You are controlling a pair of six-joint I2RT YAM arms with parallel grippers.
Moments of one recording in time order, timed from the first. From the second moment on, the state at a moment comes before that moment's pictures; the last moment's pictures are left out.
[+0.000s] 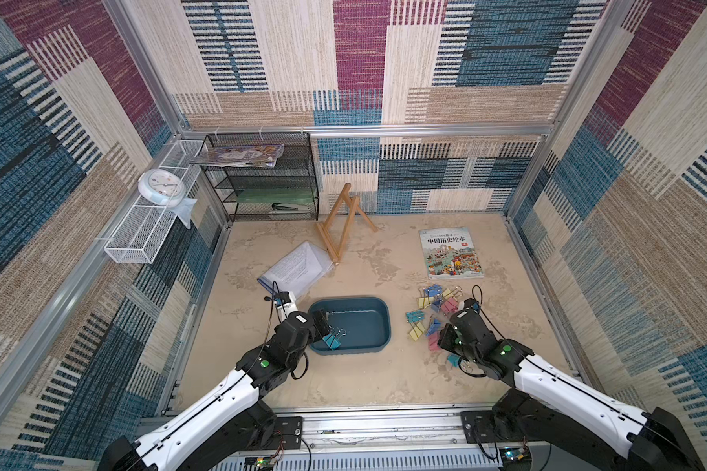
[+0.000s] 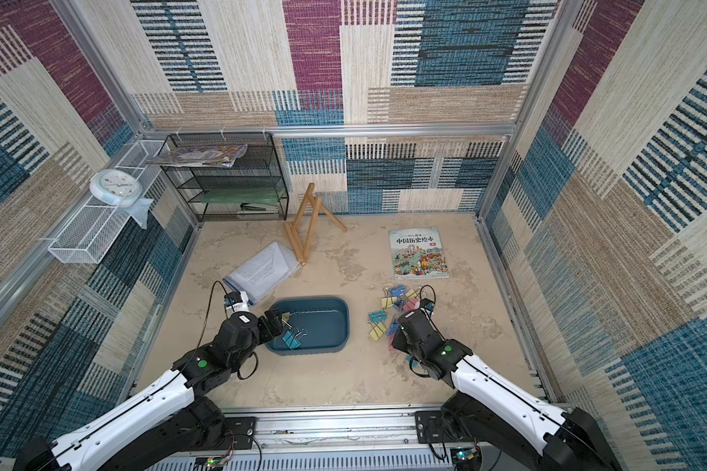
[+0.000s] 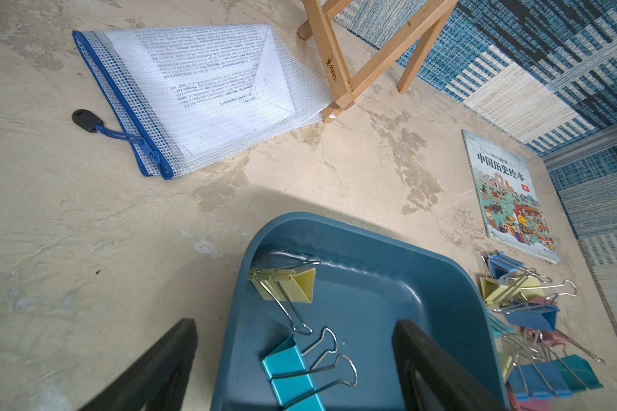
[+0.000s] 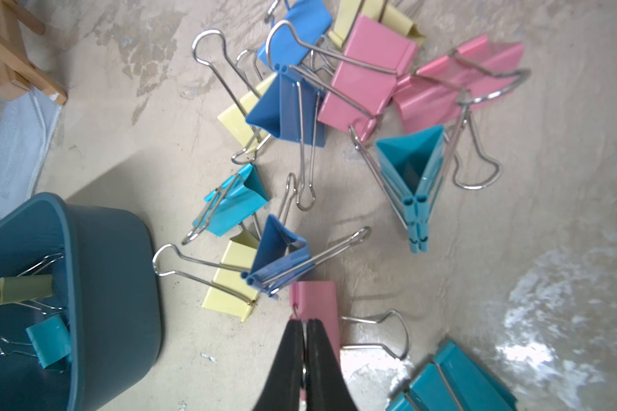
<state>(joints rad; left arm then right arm) -0.64 0.81 0.44 -0.27 -0.39 -0.81 0.65 0.88 0.40 -0.39 0.21 0.91</state>
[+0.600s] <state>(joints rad) -0.64 0.79 0.43 -0.27 -0.39 -0.83 0.65 0.67 0.54 -0.27 0.06 0.90</state>
